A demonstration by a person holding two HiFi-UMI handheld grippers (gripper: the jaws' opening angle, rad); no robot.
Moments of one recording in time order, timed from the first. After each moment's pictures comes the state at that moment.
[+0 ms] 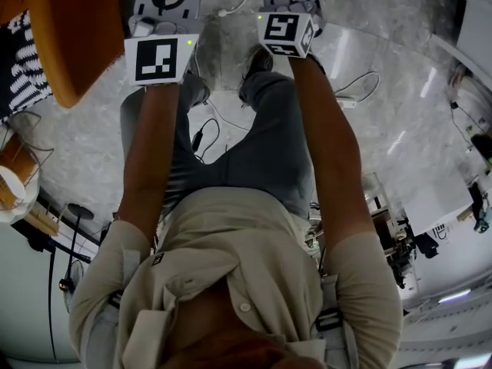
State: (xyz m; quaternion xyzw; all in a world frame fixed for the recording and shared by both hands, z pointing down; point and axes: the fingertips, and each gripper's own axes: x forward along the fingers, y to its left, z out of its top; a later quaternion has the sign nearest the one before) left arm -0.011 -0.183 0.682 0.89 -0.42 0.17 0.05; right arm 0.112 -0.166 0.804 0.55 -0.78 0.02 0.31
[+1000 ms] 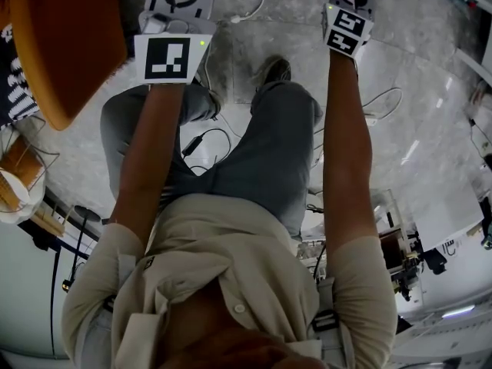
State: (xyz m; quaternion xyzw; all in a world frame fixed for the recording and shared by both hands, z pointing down) left arm -0.002 -0.185 0.790 0.90 -0.39 0.19 0.03; right arm 0.255 -0.159 0.958 0.67 -0.67 0.13 0.30
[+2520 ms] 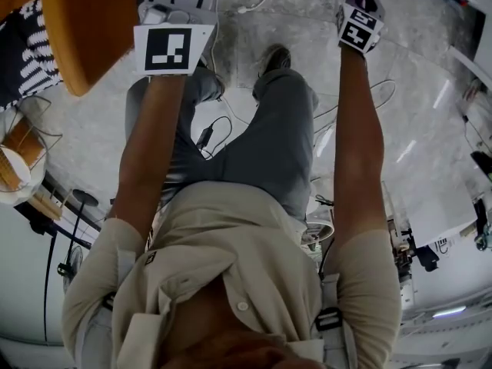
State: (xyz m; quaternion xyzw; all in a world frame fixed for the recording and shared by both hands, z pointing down) left arm -0.020 -0.189 0.693 0.89 -0.41 0.21 0.03; right arm 0.297 -0.129 0.924 0.67 -0.62 0.22 0.35
